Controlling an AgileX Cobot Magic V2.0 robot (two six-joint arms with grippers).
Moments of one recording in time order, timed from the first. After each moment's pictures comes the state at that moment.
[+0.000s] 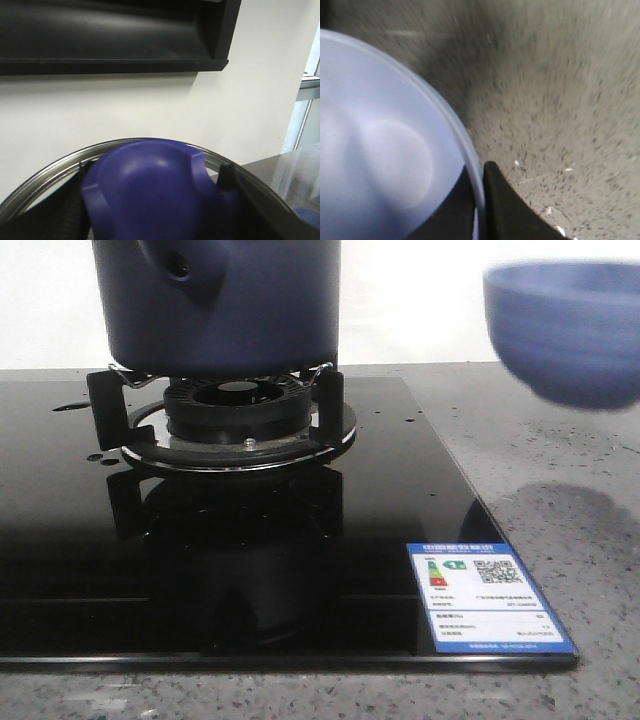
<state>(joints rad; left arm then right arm) -0.45 1.03 -1.09 -0.66 0.14 0.55 -0.10 1.47 -1.27 0.24 1.04 -0.23</state>
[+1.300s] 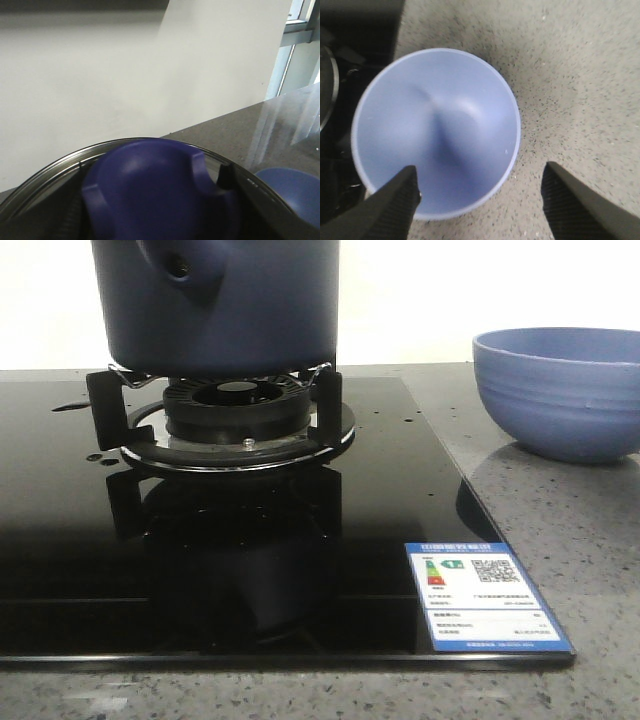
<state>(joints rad) -0.59 1.24 -1.09 -0.63 0.08 0.55 -0.10 1.19 -1.26 0.27 1.08 -0.22</state>
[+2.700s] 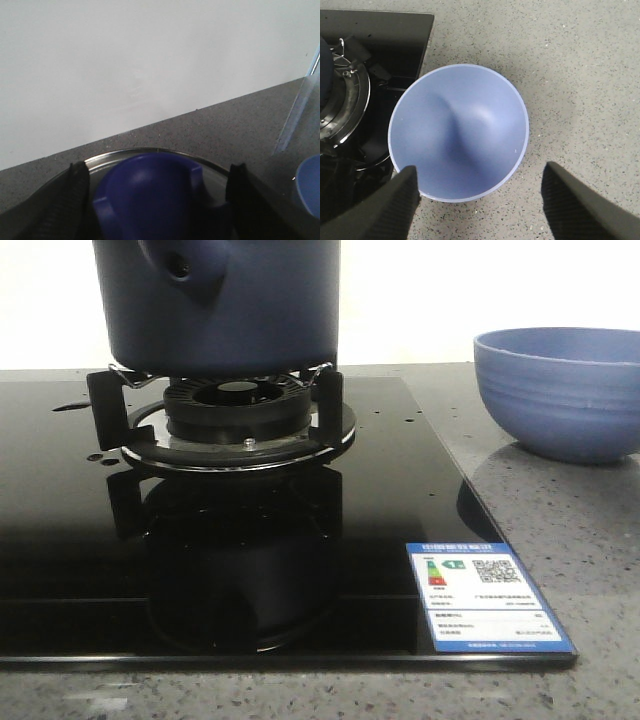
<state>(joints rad) -0.59 1.41 -1.09 -0.63 -0.03 0.55 -0.10 1.08 -1.26 0.29 1.09 -0.23</state>
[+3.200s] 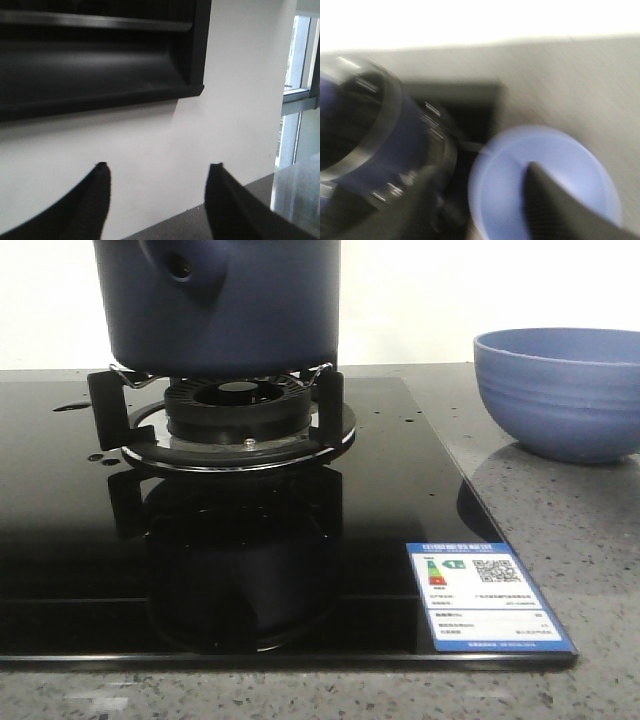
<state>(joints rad) -0.59 1.02 -1.09 -0.55 0.00 0.55 -0.10 1.04 -1.22 0.65 0.89 -0.37</state>
